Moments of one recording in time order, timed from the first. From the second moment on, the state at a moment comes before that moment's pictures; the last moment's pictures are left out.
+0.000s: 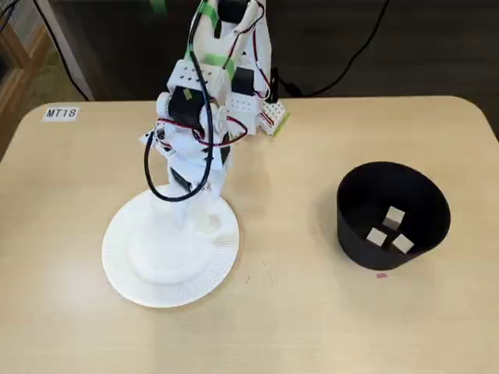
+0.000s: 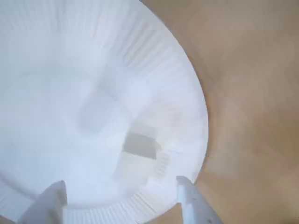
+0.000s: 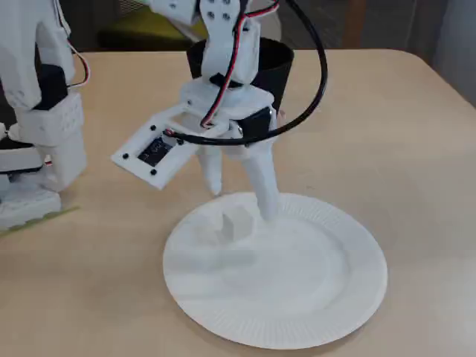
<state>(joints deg) 19.5 87.9 97.7 82.0 22.6</state>
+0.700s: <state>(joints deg) 18.0 74.4 83.8 75.1 18.5</state>
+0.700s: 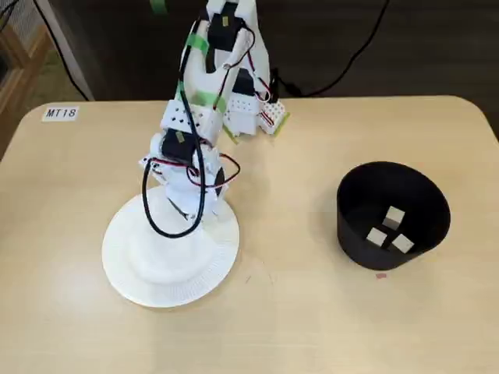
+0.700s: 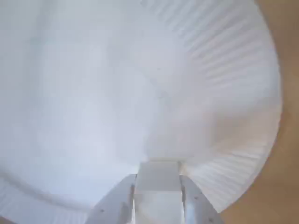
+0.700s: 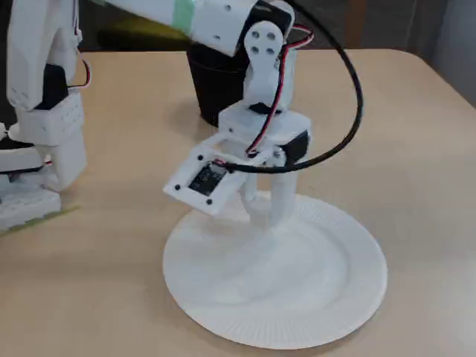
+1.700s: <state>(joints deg) -37.2 123.4 131.0 21.8 -4.0</state>
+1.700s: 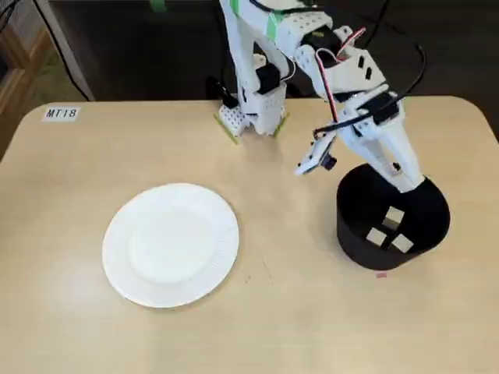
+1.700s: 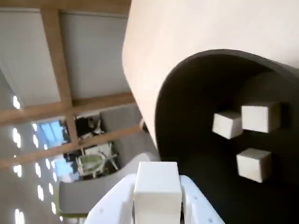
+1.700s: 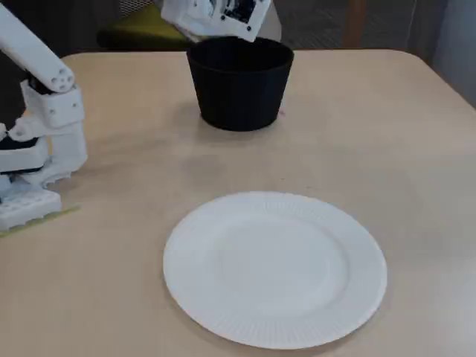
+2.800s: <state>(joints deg) -3.7 147.7 121.9 57.4 -2.4</state>
